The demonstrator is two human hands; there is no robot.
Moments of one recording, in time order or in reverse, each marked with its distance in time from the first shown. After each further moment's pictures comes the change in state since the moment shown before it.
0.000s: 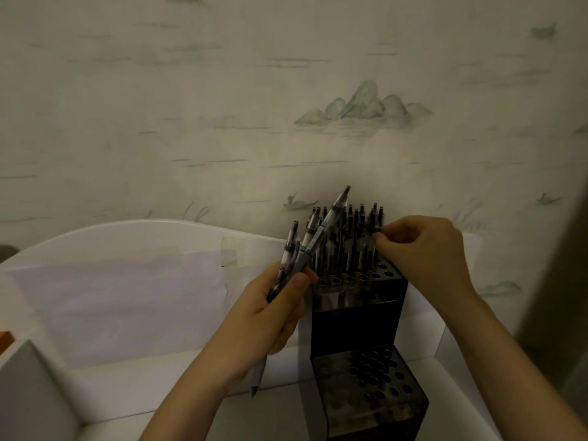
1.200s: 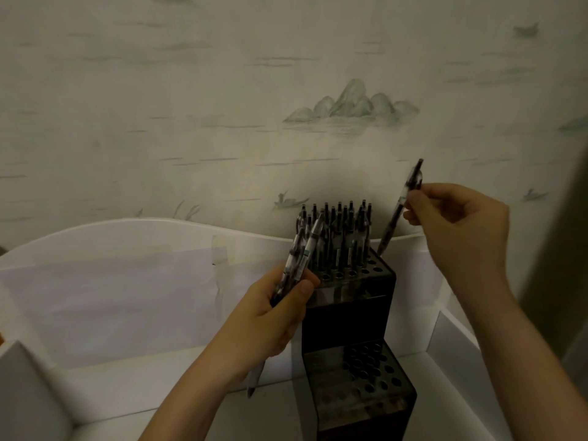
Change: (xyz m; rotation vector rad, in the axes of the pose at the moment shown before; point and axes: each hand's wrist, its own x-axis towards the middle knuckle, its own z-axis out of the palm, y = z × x) left_hand 0.000 -0.003 0.013 0.052 -0.033 -0.035; right_hand 0.003 -0.010 -0.035 0.292 0.236 -0.023
